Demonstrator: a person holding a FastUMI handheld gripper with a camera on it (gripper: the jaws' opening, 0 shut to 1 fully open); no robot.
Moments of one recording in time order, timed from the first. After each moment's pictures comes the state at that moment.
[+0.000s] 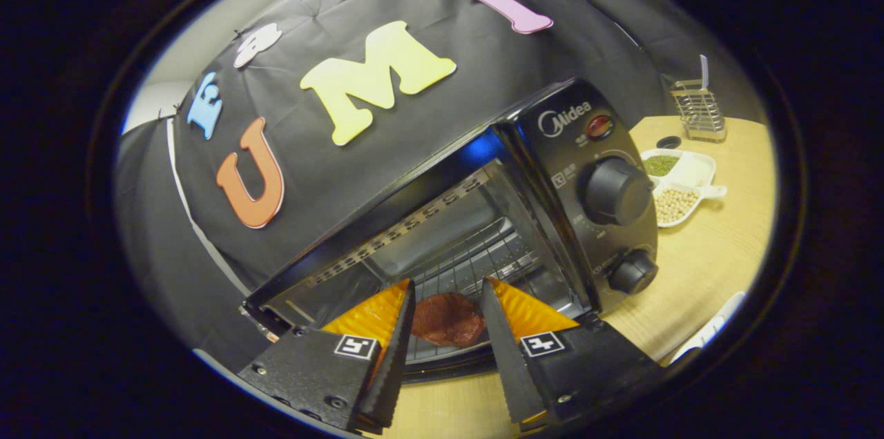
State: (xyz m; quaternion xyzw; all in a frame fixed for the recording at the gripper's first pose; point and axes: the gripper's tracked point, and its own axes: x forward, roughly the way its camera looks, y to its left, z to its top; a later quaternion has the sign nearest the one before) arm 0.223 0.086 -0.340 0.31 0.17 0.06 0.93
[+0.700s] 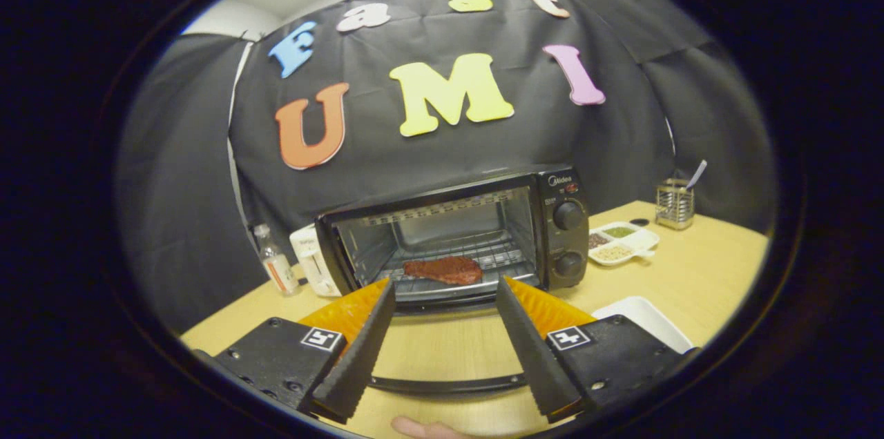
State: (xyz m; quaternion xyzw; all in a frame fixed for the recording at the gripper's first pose) arm 0.076 0.099 -0.320 0.06 0.13 0.06 0.99
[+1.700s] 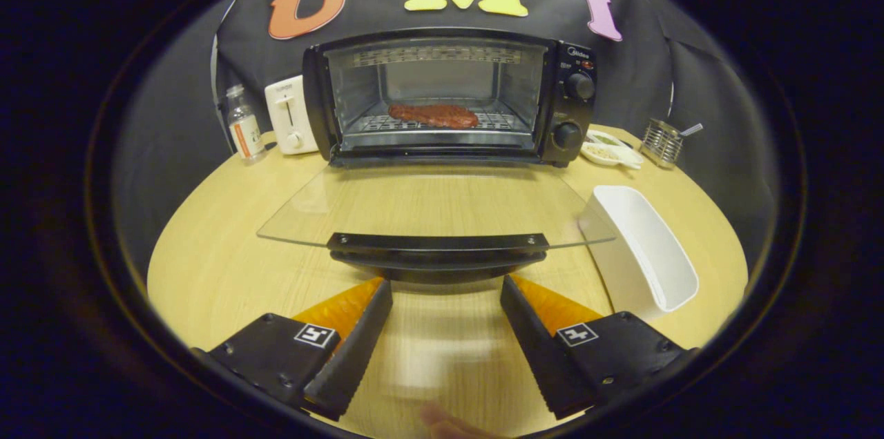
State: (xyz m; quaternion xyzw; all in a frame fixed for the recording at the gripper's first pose) arm 0.016 0.105 -0.433 -0.01 0.38 0.03 0.93
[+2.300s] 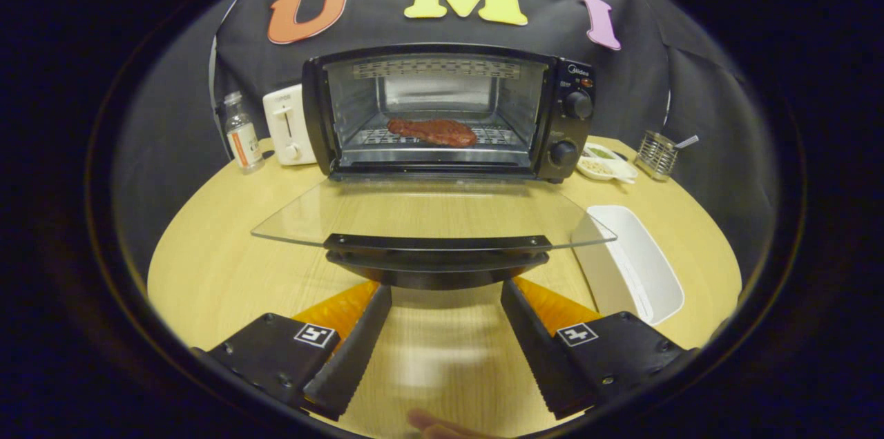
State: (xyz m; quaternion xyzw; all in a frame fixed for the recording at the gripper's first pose) arm 0.025 0.102 -0.411 -0.01 0.36 0.02 0.93
